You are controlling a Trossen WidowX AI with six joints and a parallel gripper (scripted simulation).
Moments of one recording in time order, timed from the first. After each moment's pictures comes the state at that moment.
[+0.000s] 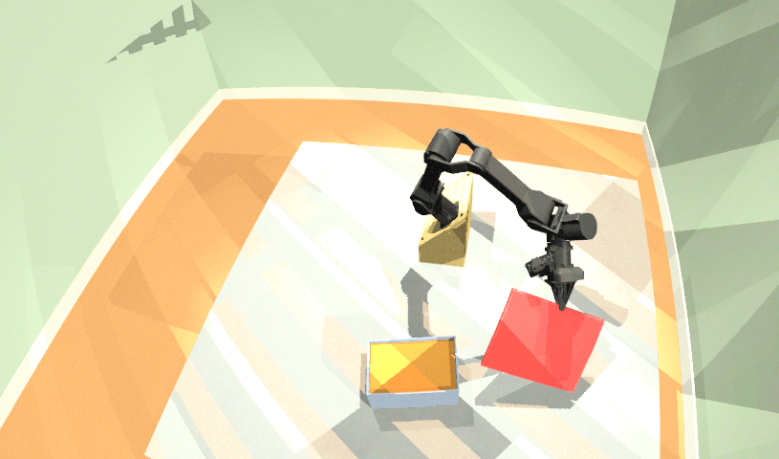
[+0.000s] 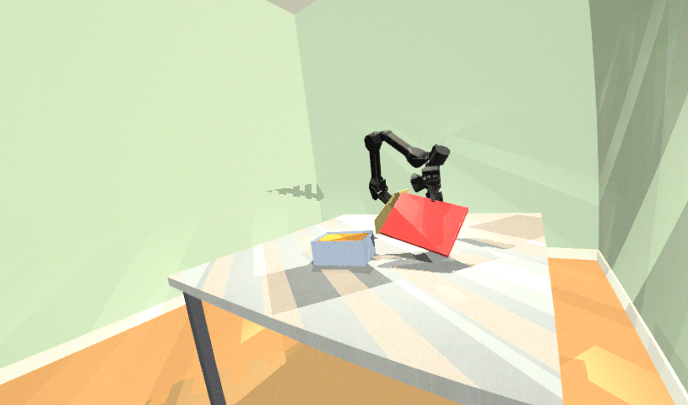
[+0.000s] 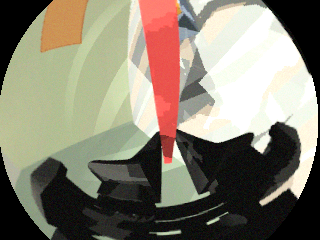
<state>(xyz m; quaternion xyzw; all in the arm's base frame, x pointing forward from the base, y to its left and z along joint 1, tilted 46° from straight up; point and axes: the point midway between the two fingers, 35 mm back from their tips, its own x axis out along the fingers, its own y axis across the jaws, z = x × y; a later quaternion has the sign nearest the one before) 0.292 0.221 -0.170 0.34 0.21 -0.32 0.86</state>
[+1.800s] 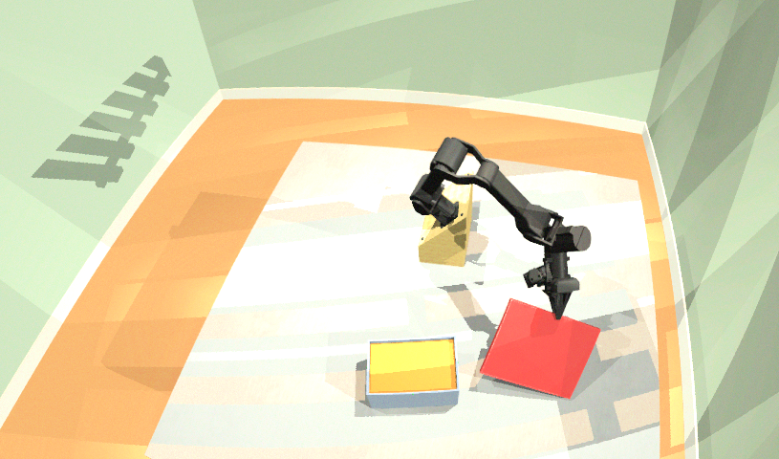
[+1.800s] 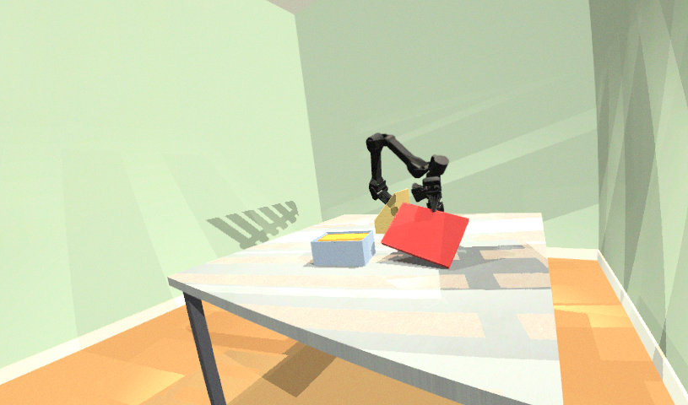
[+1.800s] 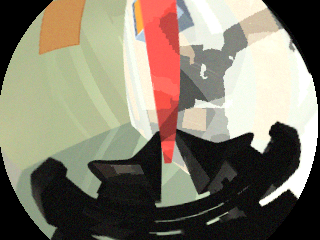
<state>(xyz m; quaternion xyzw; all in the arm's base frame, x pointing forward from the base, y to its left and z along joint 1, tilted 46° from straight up) 0.290 0.193 -0.198 0.34 0.20 -0.32 0.86</state>
